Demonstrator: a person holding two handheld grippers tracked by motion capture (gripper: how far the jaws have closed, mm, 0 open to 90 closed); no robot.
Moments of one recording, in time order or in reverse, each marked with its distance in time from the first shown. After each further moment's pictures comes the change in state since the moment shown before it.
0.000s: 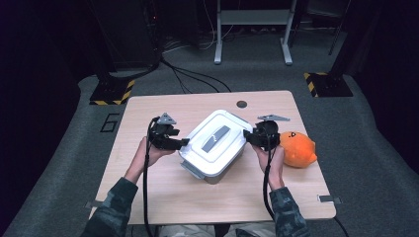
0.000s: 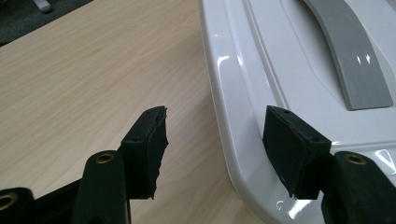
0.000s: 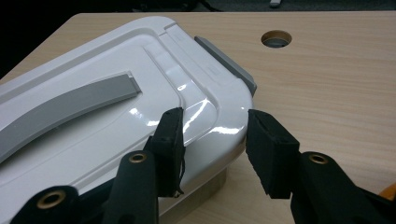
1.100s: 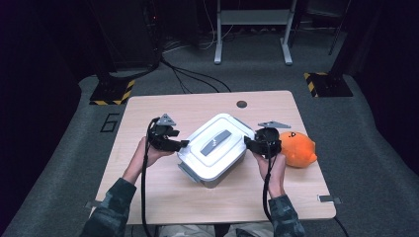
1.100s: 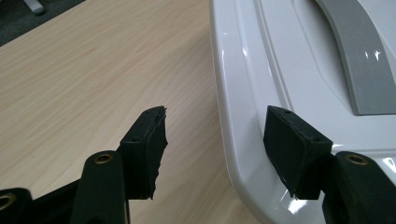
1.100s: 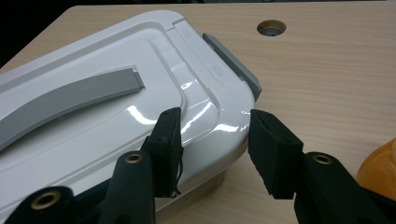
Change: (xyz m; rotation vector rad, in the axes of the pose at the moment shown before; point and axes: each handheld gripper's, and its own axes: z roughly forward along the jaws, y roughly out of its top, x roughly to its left) left arm 0.000 -0.001 -0.002 0.006 -0.020 0.026; right arm 0.011 -0.015 -0.019 0.008 -0.034 -0.001
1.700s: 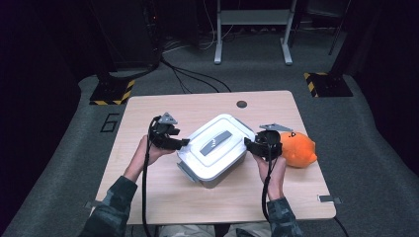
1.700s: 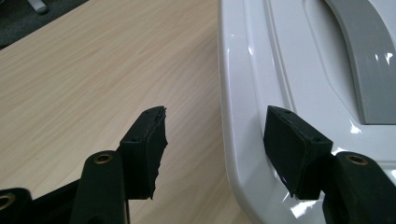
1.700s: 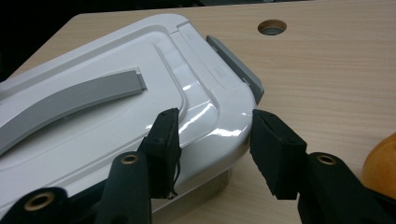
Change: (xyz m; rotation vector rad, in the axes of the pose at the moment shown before) left arm 0.001 0.004 0.003 0.009 0.013 0.000; right arm -0.001 -0.006 -0.003 -0.018 0.015 0.039
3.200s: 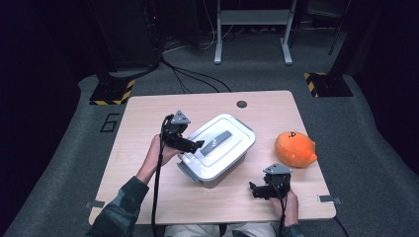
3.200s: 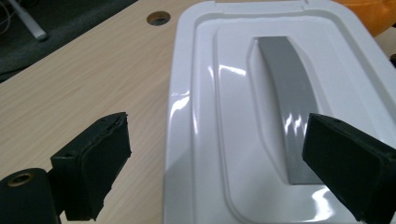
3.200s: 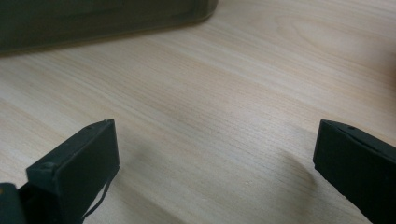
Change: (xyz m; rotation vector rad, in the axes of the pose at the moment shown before) left arm -0.041 0.030 0.005 -0.063 -0.016 0.047; right arm -0.044 -0.132 0.015 0.126 0.010 -0.300
